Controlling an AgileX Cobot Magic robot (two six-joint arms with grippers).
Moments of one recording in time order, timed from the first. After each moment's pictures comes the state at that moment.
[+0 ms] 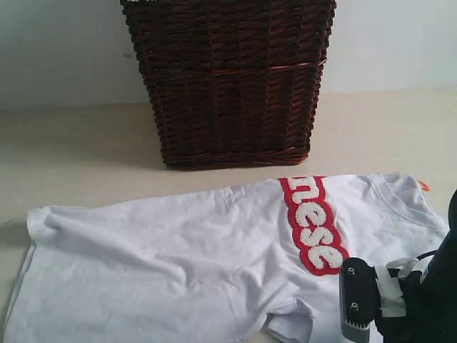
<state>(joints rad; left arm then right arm) 0.11 0.01 0.00 -0.07 0.37 0.58 0.36 1.66 -0.48 0.43 0.71 -1.25</state>
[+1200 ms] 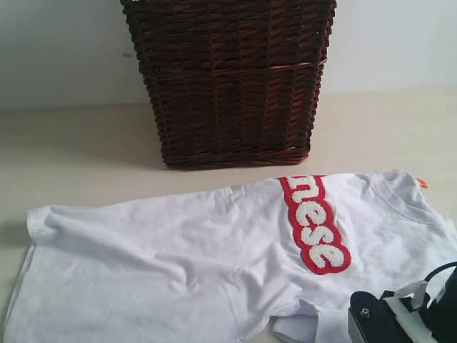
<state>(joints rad) 0.11 0.01 0.00 -0.07 0.37 0.58 0.37 1.54 -0.43 0.53 0.78 -1.64</state>
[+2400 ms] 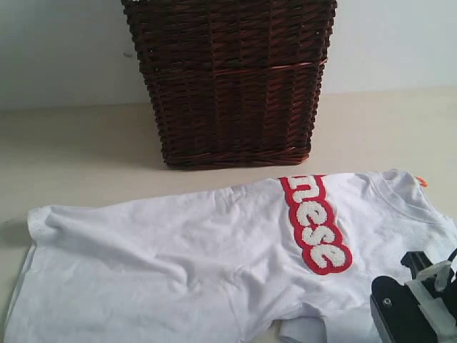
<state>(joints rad) 0.11 0.01 0.00 -0.07 0.37 0.58 0.38 1.39 -0.43 0.19 0.68 -1.43</state>
